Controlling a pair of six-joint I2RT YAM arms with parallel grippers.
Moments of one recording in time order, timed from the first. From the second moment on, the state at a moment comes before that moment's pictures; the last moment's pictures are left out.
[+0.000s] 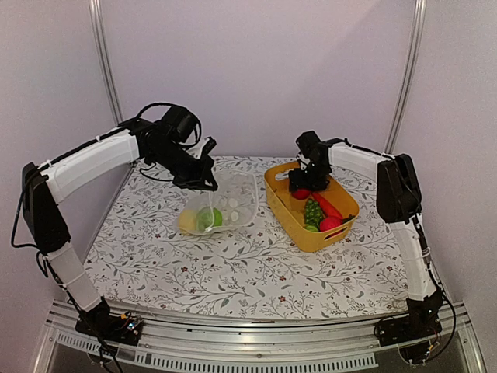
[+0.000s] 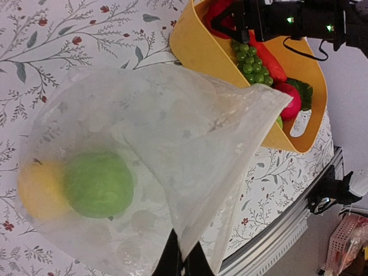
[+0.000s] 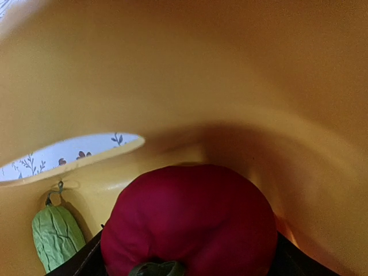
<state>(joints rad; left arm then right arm) -0.60 1.72 1.63 -0.90 0.28 -0.39 0.46 2.43 2.11 -0.79 0.05 0.32</state>
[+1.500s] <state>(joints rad) -0.60 1.80 1.67 -0.85 0.31 -0.40 0.72 1.85 1.76 -0.64 -0.52 0.44</state>
